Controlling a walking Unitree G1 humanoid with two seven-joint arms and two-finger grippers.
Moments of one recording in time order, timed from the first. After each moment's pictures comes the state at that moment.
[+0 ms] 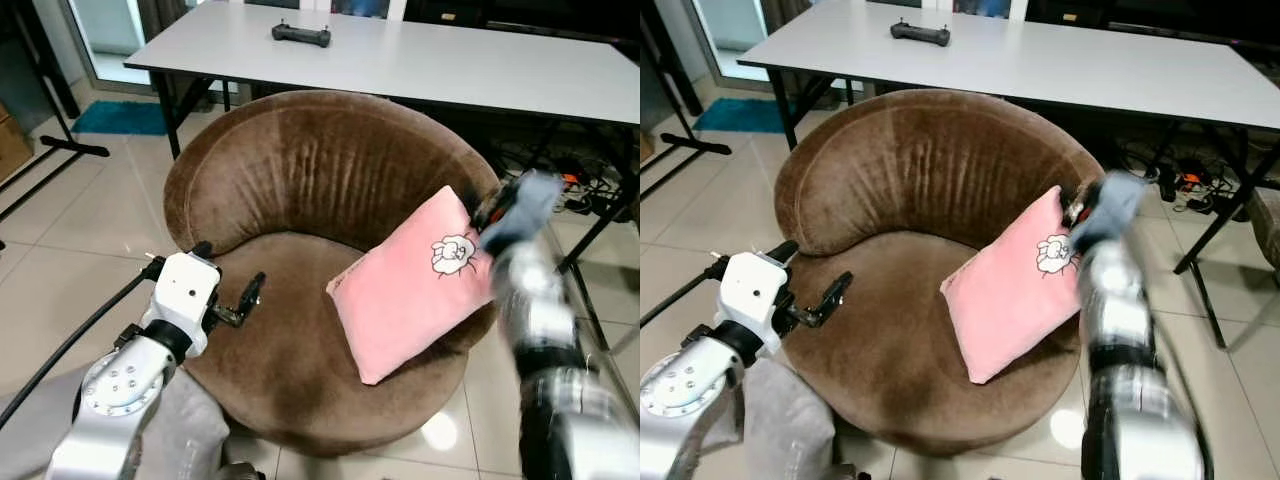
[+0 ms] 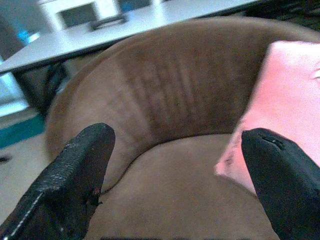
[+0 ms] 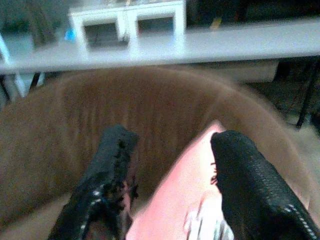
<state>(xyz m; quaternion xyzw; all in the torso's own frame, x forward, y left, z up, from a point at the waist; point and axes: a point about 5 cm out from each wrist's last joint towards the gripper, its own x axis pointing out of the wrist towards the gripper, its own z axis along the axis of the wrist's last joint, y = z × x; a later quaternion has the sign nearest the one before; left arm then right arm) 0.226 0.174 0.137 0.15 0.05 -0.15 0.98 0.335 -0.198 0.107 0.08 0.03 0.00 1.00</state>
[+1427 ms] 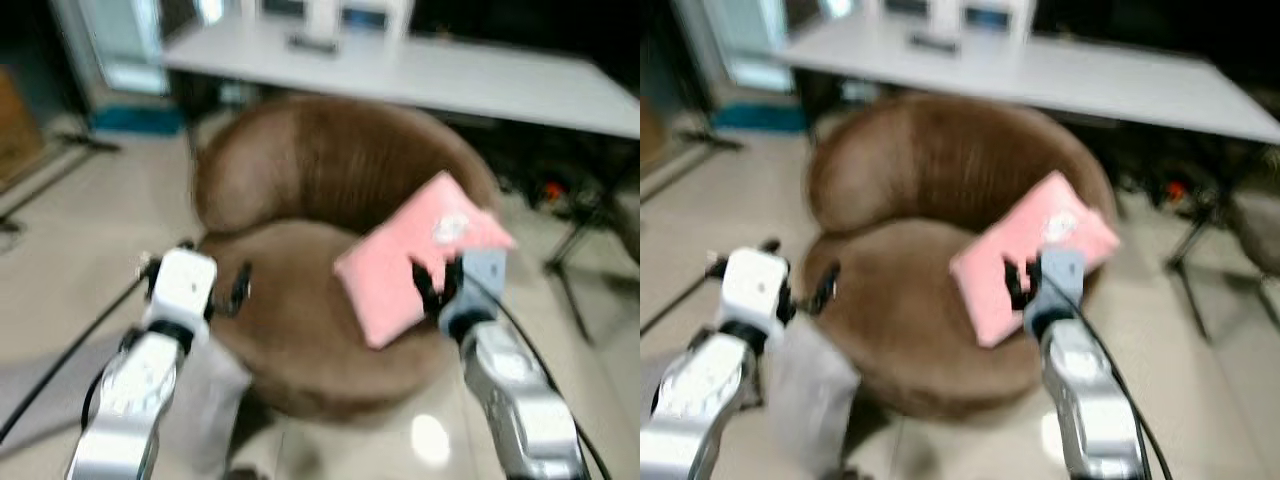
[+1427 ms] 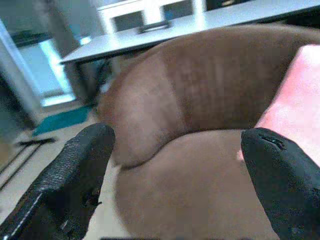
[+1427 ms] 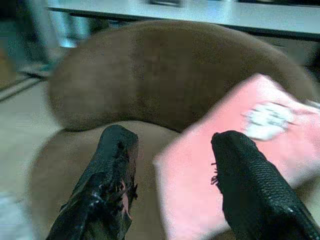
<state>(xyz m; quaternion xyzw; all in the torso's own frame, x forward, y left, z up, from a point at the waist) 0.232 0.174 0.132 0.15 0.04 -0.09 0.98 0.260 -0.146 0.110 0.03 0.10 0.06 0.99</state>
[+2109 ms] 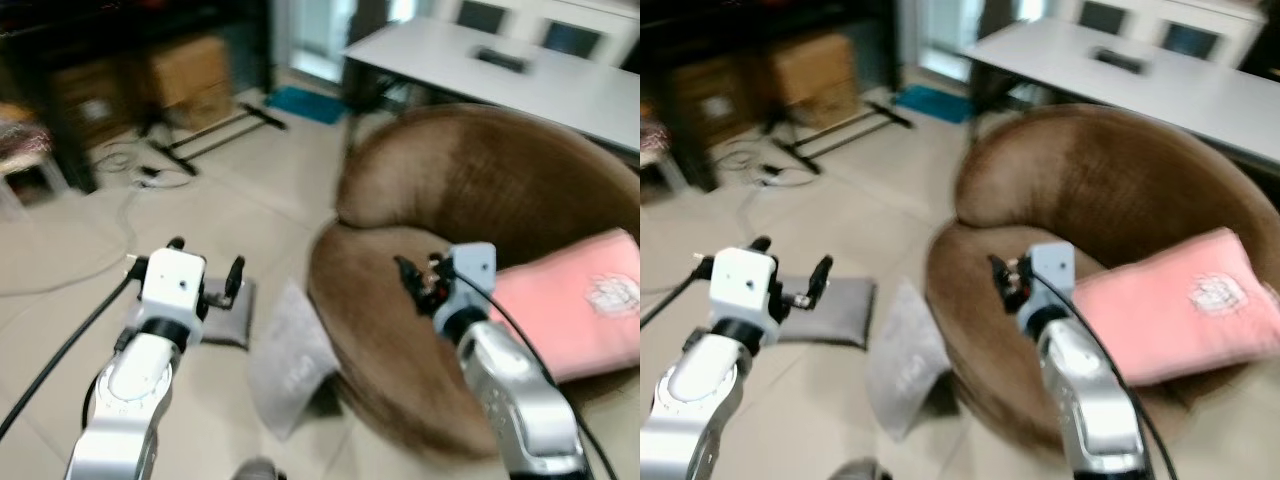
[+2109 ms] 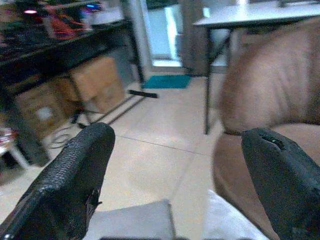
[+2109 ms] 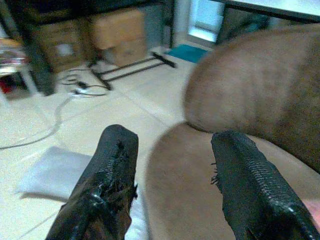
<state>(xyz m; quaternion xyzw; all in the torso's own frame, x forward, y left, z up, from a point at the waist) 0.233 0.180 0.135 0.12 0.03 -0.06 0.99 0.261 -0.136 0.108 0.03 0.11 0.12 0.99</state>
